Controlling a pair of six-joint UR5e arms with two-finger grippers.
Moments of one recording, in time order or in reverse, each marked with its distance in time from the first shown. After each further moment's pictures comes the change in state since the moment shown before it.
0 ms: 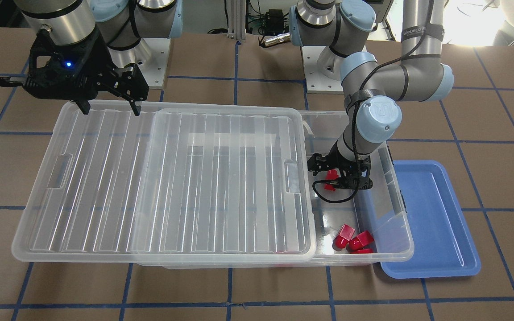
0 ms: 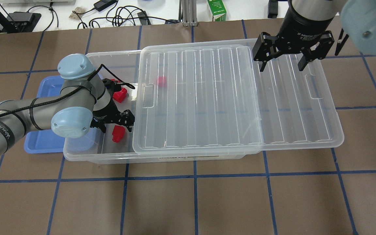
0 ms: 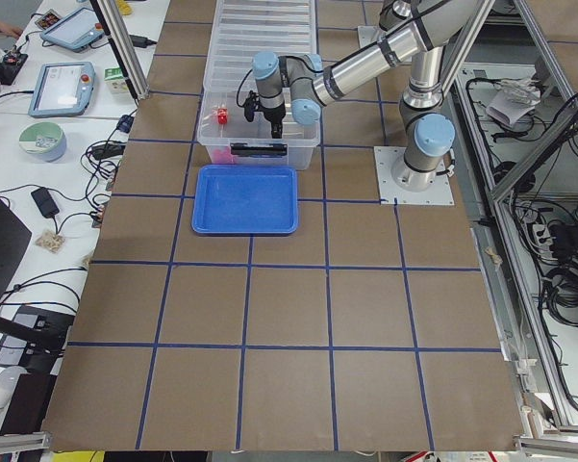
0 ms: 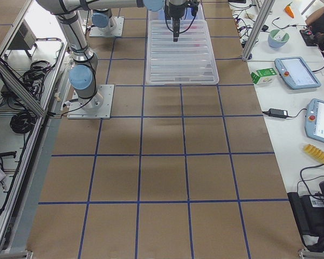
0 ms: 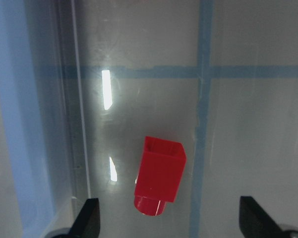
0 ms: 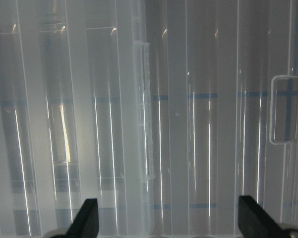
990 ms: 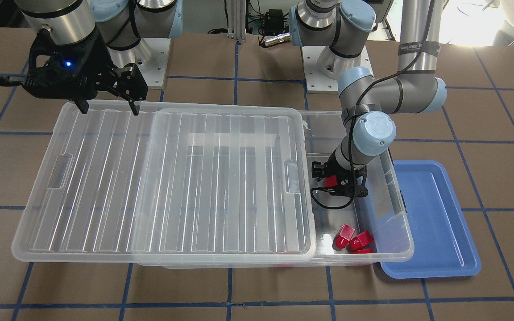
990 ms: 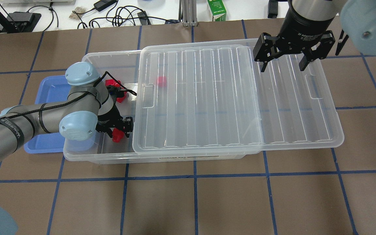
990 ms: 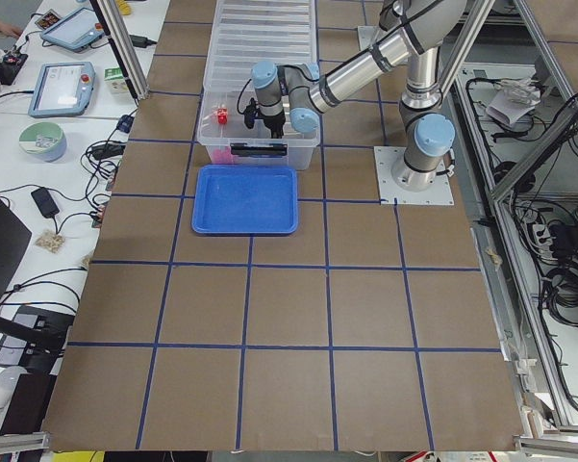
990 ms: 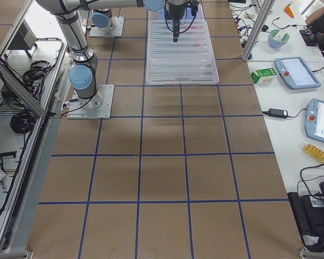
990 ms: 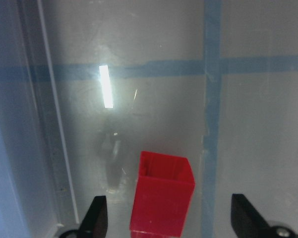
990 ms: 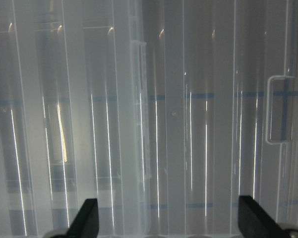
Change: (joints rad) left arm 0.011 -0.062 -0.019 0.053 0.007 0.041; right arm 0.002 0.000 0.000 0.001 -0.012 -0.003
